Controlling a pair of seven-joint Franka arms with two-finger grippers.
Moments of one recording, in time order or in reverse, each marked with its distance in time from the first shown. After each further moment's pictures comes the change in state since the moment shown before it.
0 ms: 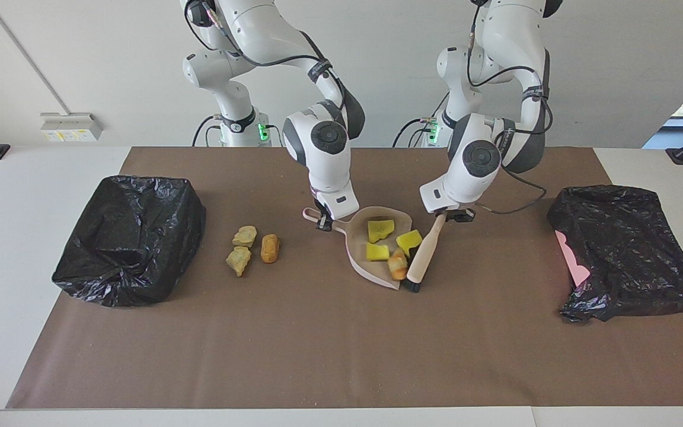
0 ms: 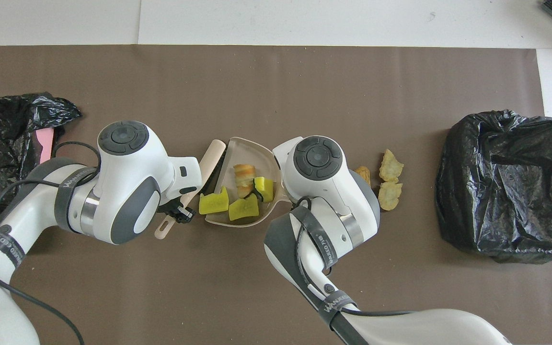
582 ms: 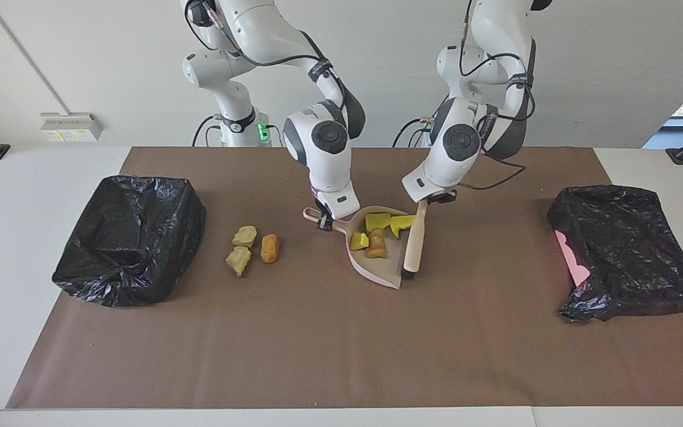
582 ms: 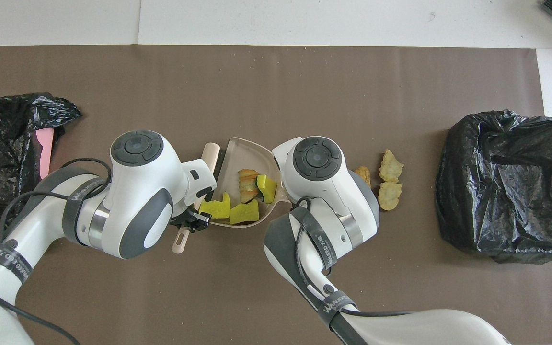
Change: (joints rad) left arm -0.063 -0.049 0.027 0.005 -0.044 -0.041 -0.355; right arm 0.002 0.000 0.000 0.000 0.000 0.000 0.000
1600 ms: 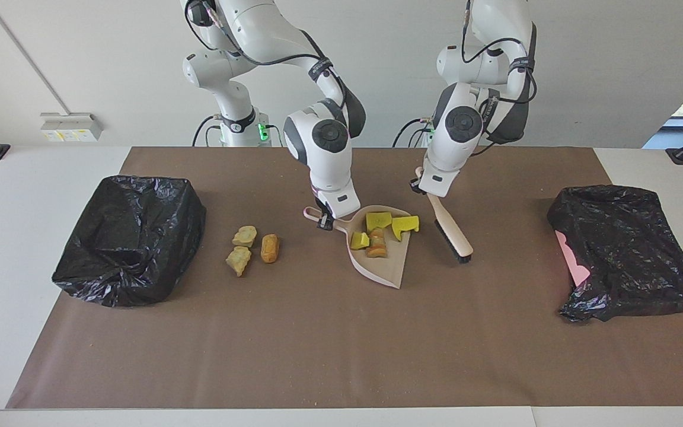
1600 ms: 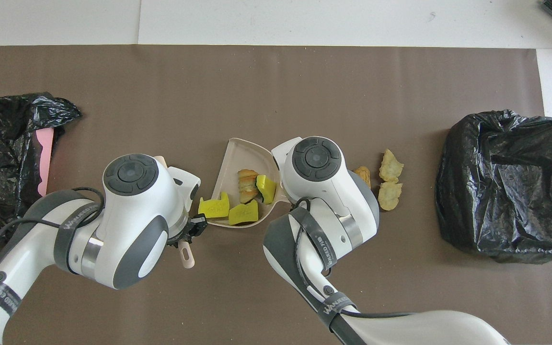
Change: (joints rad) left arm -0.034 -0.129 -0.009 -0.160 -0.001 0.051 -0.596; right arm 0.002 -0.003 0.000 0.001 0.000 -0.003 0.000
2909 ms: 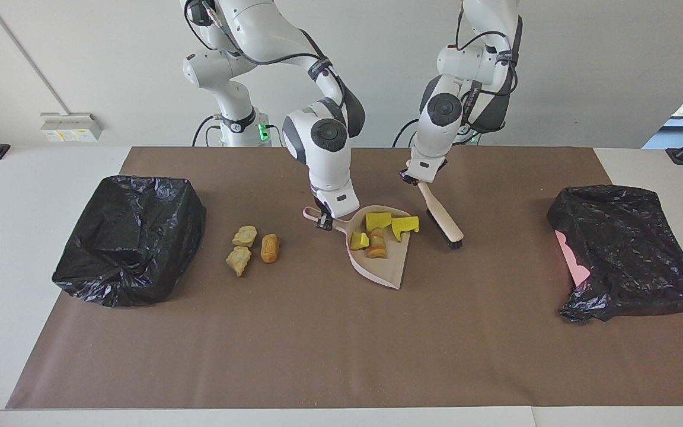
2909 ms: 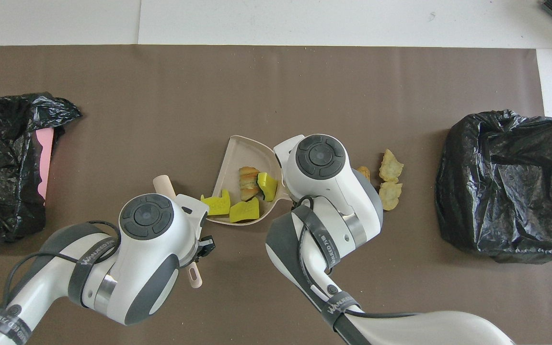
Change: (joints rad) left arm -0.049 -0.080 -0.005 -0.128 -0.018 0.066 -0.045; right arm -0.019 -0.020 -0.005 0.006 0.000 -0.010 -0.001
